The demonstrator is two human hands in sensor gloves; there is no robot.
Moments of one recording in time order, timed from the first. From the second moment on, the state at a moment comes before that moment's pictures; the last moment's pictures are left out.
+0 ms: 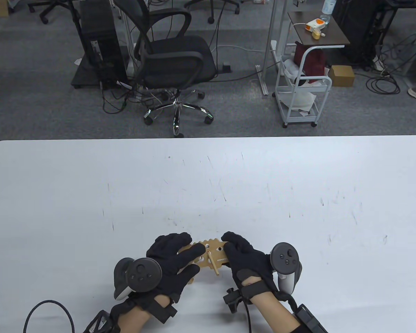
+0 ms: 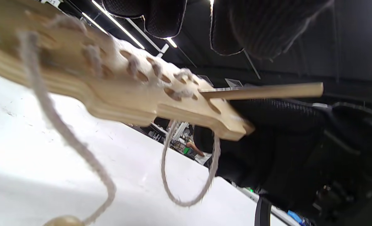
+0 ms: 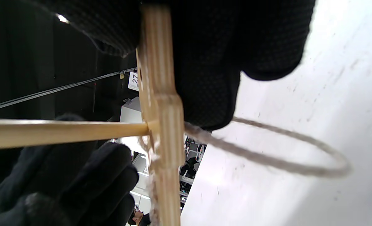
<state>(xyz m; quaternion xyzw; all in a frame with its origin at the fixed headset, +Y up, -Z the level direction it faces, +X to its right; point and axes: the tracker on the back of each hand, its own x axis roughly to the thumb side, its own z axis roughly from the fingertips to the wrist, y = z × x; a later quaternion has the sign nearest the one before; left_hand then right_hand) -0.170 -0.702 -0.268 0.05 -0.28 0.30 0.91 0.097 -0.749 -0.296 0.07 -0.03 0.76 0.64</state>
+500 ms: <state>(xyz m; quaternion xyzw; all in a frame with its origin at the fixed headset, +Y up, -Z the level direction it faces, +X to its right) -0.163 -0.703 -0.265 0.07 -0.28 0.26 0.92 0.078 -0.749 -0.287 0.10 0.03 0.73 0.68</state>
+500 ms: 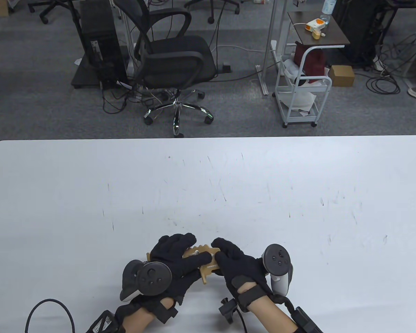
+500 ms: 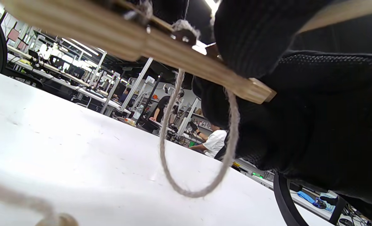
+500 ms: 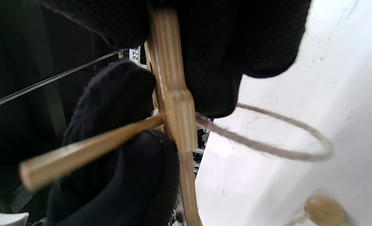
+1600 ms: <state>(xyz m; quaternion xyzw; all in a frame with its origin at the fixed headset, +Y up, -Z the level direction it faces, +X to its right) -0.193 -0.700 -0.276 0.11 -0.23 0.29 0.92 0.100 -0.751 -0.297 0.06 0.01 0.74 0.67</state>
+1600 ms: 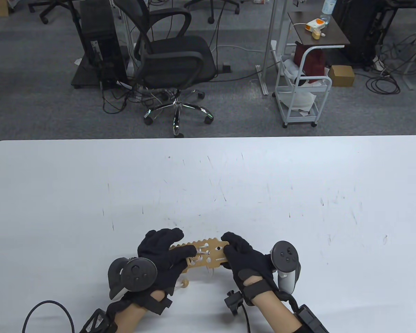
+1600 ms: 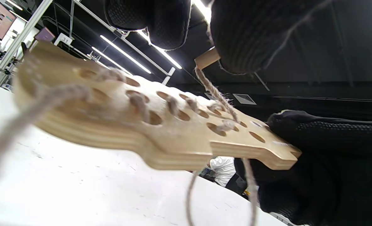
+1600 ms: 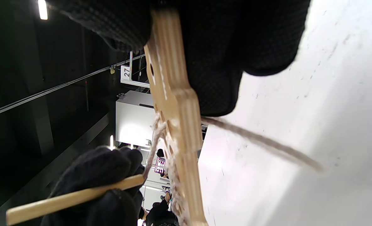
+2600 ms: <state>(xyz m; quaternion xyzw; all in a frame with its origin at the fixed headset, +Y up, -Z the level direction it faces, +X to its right) -0.248 -0.700 -0.298 0.15 -0.12 0.33 0.92 0.134 -0.761 -0.314 -0.01 -0.01 0.73 0.68</state>
